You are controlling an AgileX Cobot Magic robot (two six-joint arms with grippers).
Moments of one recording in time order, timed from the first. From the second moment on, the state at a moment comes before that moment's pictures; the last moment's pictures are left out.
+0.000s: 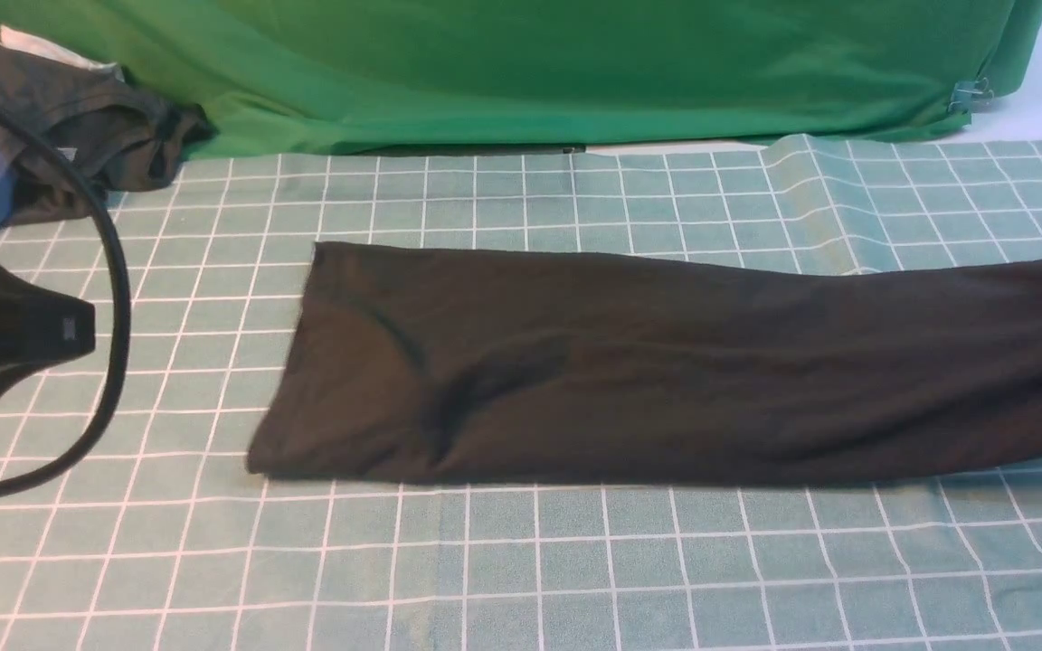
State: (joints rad) right arm -0.20 1.84 -1.49 0.03 1.16 -0.15; left arm 0.00 0.85 -0.95 -0.31 0.97 0.13
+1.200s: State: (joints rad) right arm 0.68 2.04 -1.83 0.52 0.78 0.17; left arm 0.00 0.84 -0.95 -0.33 0.98 0.13
